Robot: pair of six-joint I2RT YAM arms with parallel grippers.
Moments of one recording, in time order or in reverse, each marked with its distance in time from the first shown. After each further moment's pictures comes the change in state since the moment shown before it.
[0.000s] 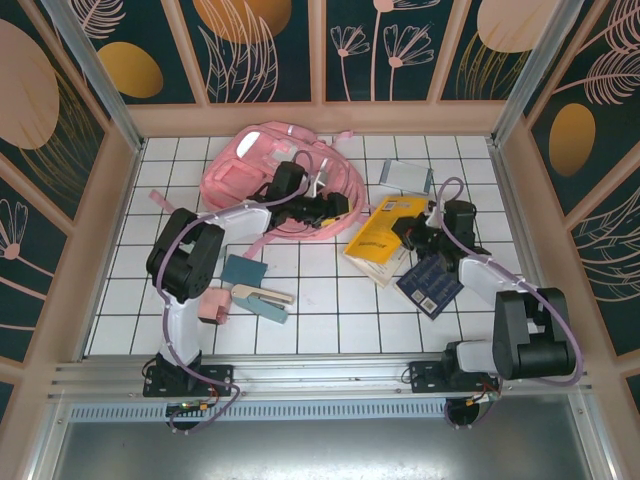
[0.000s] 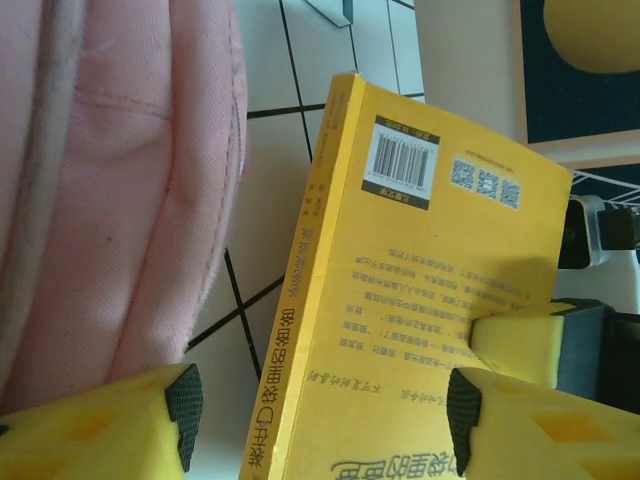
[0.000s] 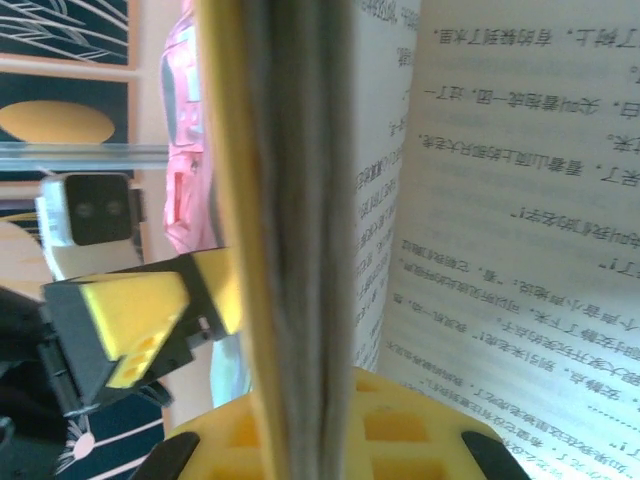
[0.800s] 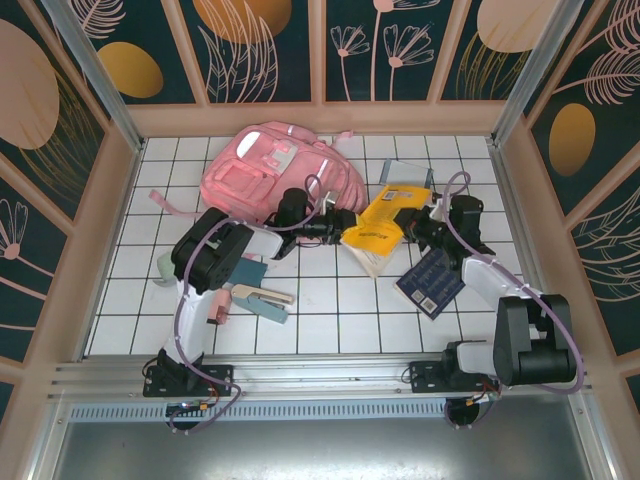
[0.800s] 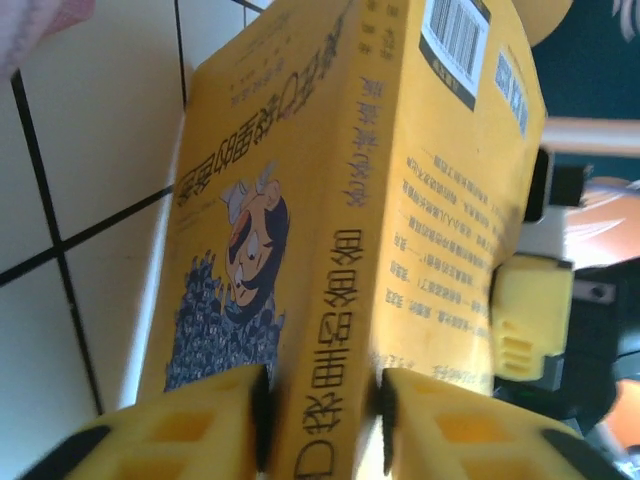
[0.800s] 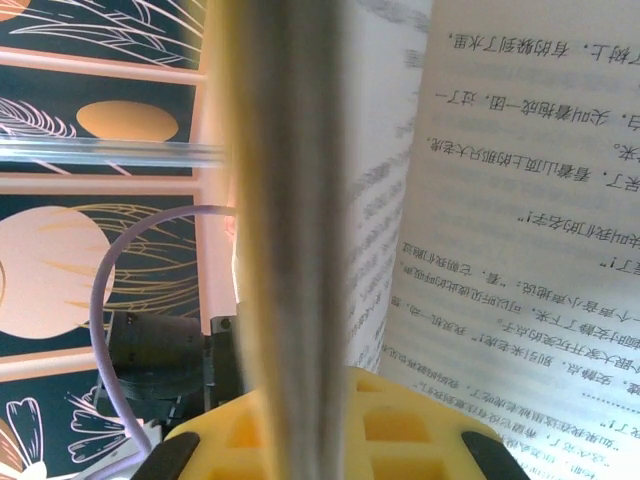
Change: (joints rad) left arm -0.072 0.172 -0.174 0.784 0.178 -0.613; right arm -0.017 -0.028 0.021 0.060 -0.056 0.055
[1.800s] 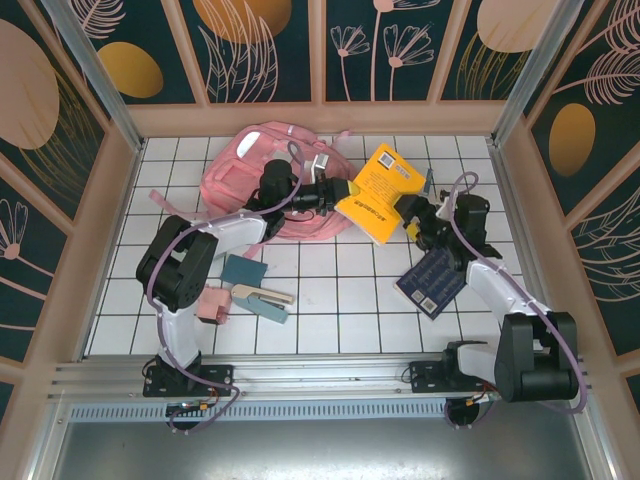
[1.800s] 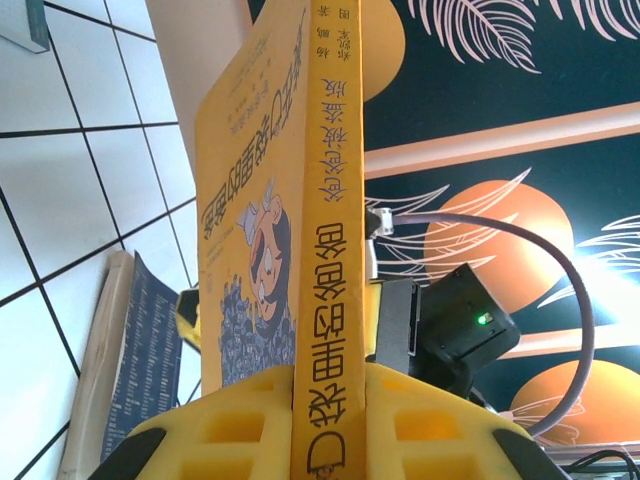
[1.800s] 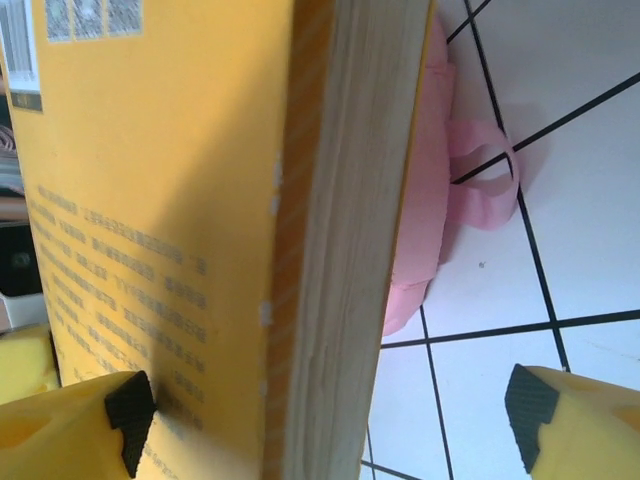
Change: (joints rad) left arm 0.048 -0.262 0.058 -0.182 -0.049 0.122; right arm -0.013 -0.084 0.003 -0.082 0.086 -0.051
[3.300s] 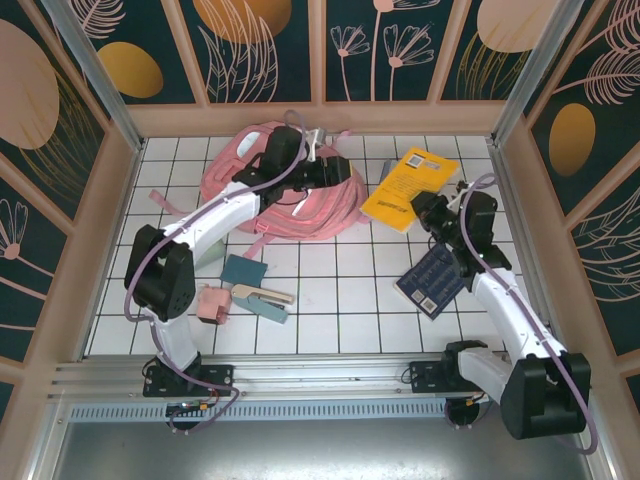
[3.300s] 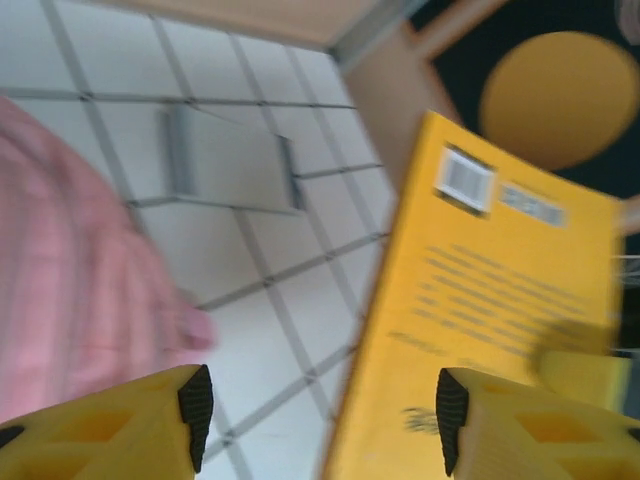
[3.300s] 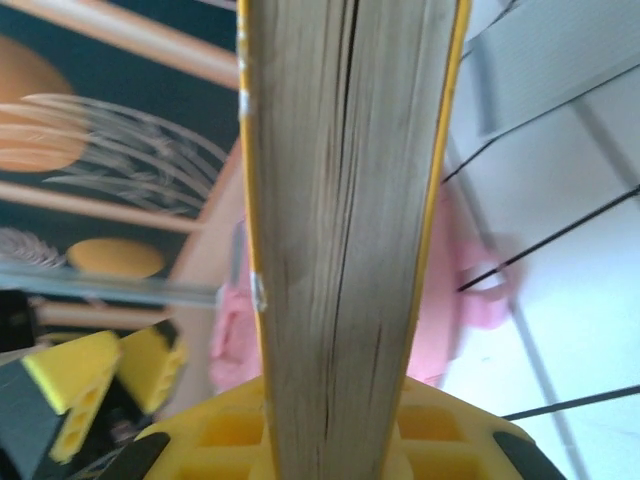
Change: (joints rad) left arm -0.008 -0.076 0.385 -0.922 -0.502 0.761; right arm 0.043 -0.188 0.088 -0.189 0.350 -0.009
